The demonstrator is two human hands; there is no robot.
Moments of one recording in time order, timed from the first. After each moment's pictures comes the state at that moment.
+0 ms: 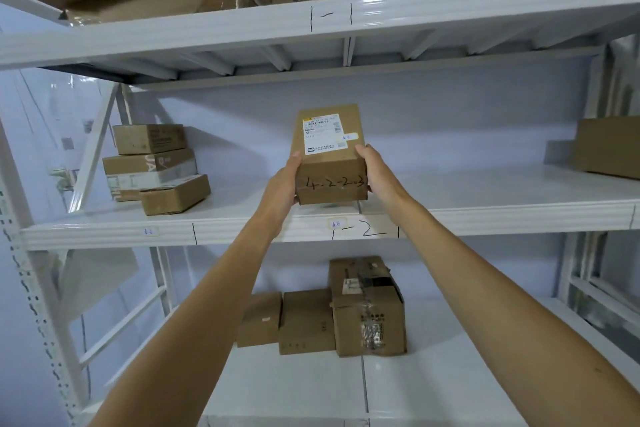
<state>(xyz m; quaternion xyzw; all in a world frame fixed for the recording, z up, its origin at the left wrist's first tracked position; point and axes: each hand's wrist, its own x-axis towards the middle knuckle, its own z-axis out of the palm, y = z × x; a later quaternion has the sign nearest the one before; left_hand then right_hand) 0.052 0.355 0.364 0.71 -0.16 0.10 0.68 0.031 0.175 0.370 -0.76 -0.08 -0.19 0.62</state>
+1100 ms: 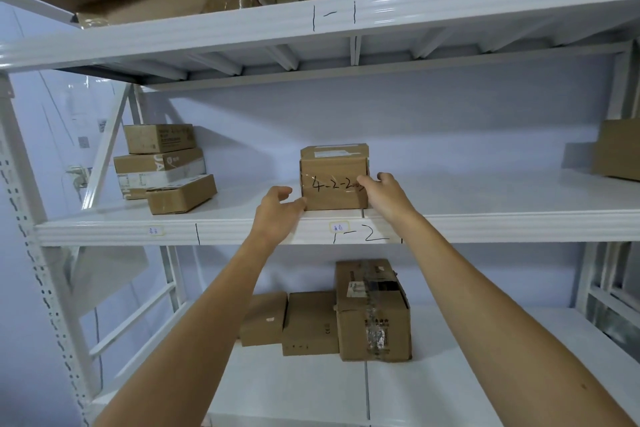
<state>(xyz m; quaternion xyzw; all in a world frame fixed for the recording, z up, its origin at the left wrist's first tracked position) 0.069 0.369 0.329 0.81 -0.07 0.18 0.56 0.036 0.164 0.354 -0.79 0.02 -0.20 0.58</state>
